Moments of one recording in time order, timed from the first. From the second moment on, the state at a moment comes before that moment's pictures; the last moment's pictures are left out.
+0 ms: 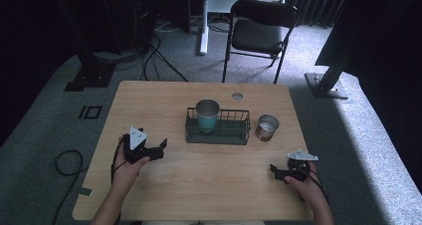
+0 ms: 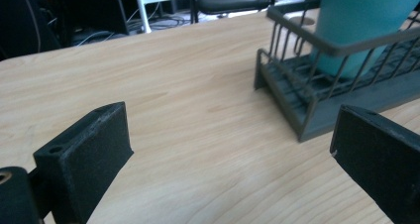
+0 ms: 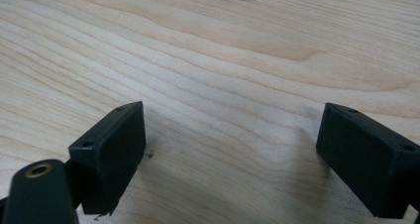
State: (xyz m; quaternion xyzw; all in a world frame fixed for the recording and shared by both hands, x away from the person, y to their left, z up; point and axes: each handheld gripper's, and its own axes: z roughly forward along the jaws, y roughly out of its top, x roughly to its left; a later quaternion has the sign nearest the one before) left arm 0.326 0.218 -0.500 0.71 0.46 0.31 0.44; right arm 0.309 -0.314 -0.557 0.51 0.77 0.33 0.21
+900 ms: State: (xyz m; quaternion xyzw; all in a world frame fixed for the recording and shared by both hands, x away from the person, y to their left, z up) left arm 0.301 0.277 -0.531 0.70 0.54 0.28 0.37; right arm 0.309 -0.314 -0.557 0.51 0.77 0.33 0.21
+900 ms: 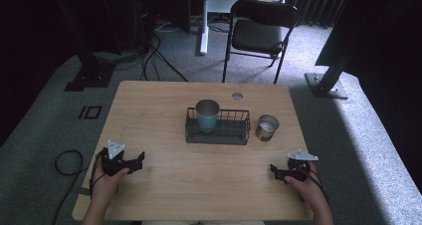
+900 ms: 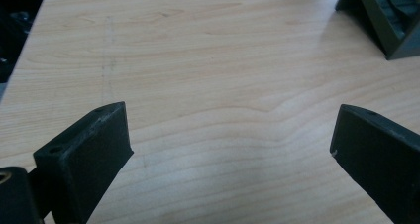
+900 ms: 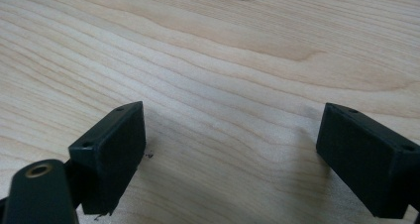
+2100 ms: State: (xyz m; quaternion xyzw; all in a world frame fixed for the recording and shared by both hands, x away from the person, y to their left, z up) left arm 0.280 0.318 -0.554 0.76 0.52 0.24 0.29; right arm 0.309 -0.314 -0.557 0.51 0.77 0.33 0.21
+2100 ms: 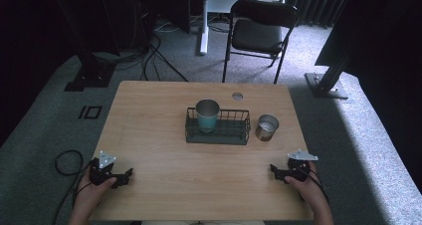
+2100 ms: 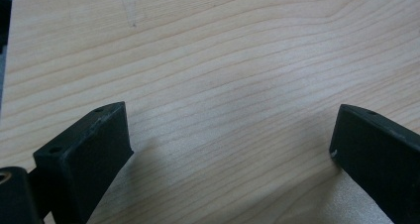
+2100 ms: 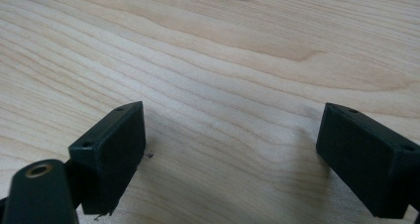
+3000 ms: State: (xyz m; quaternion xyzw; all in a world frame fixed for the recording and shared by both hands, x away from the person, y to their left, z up) left arm 0.283 0.320 -0.555 0.75 0.55 0.22 0.30; right arm 0.309 -0.314 -0.557 0.51 0.77 0.33 0.21
